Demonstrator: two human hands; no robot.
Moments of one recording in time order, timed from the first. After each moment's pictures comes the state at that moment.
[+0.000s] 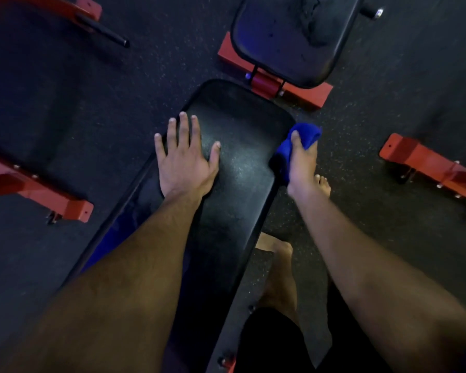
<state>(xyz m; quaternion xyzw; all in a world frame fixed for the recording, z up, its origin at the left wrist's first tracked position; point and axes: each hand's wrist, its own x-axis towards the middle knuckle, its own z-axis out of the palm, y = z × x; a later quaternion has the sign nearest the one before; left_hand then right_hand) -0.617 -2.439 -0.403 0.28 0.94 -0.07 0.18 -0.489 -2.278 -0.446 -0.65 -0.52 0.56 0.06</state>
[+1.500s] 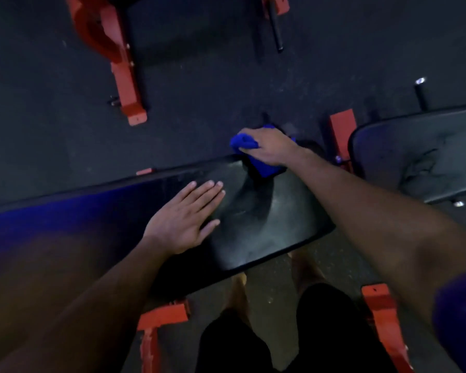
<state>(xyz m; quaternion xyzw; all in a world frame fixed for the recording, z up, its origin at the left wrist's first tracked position) -0.535 -2.554 -0.307 0.25 0.94 -0.08 0.23 -0.725 -2.332 -0.404 0.27 -0.86 0.31 -0.31</state>
